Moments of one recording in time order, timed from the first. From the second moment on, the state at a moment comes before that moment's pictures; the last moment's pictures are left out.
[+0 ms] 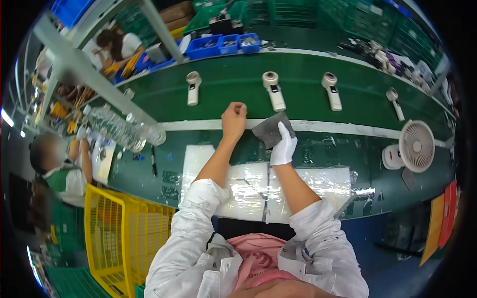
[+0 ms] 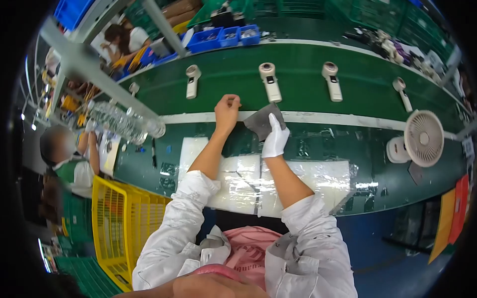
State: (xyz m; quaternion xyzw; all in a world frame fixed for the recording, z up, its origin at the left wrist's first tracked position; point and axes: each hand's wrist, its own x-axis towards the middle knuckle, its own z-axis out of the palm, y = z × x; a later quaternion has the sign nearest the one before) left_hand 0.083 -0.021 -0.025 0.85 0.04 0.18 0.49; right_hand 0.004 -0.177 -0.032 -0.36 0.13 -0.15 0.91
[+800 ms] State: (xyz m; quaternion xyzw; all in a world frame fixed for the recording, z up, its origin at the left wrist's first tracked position) left_hand 0.003 -0.030 0.021 0.50 -0.04 -0.14 0.86; right_hand 0.030 -0.218 -0.021 -0.29 0.14 -0.20 0.92
